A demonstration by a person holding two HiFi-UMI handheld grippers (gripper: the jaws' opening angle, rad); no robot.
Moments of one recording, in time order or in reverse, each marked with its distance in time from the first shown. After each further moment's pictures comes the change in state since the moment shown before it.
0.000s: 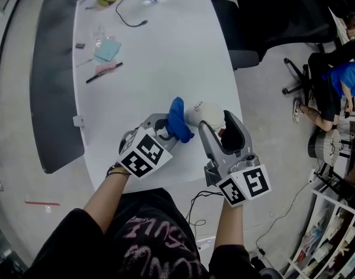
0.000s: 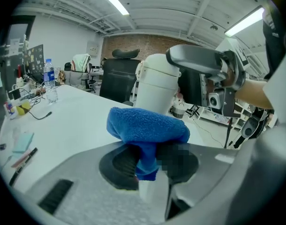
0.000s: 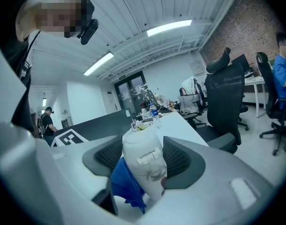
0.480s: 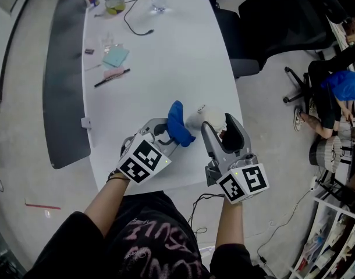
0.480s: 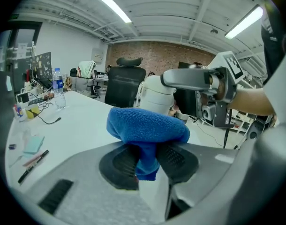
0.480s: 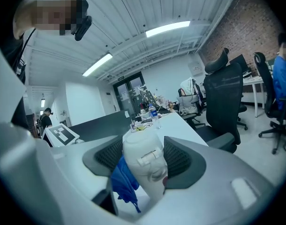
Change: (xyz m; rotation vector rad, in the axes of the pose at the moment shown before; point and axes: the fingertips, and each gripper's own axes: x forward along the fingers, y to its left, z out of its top) left arm -0.031 -0.001 0.017 -0.007 -0.068 0.052; right arm 0.001 0.000 0.000 0.011 -0.017 -0.010
